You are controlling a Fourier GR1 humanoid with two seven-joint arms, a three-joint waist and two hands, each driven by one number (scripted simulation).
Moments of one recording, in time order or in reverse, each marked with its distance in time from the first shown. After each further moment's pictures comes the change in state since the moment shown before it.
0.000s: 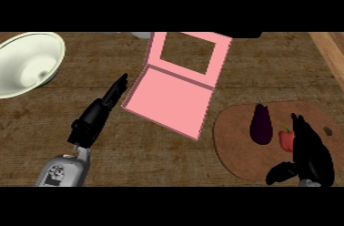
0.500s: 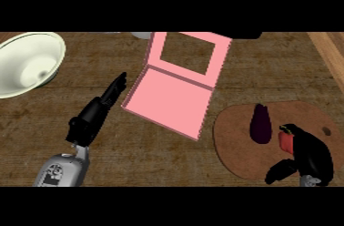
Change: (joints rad) left arm -0.006 -0.016 0.030 -0.010 -0.008 -0.029 0.021; right arm -0.032 -0.008 -0.032 0.074 0.004 0.011 -0.047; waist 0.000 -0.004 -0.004
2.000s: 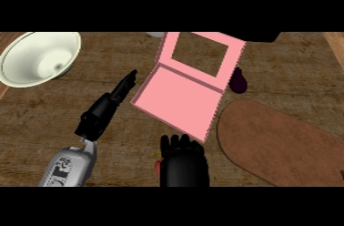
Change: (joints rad) left arm -0.053 -0.027 -0.012 0.038 -0.013 -0.038 0.003; right arm -0.427 0.187 0.958 -0.181 0.370 0.094 0.598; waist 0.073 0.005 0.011
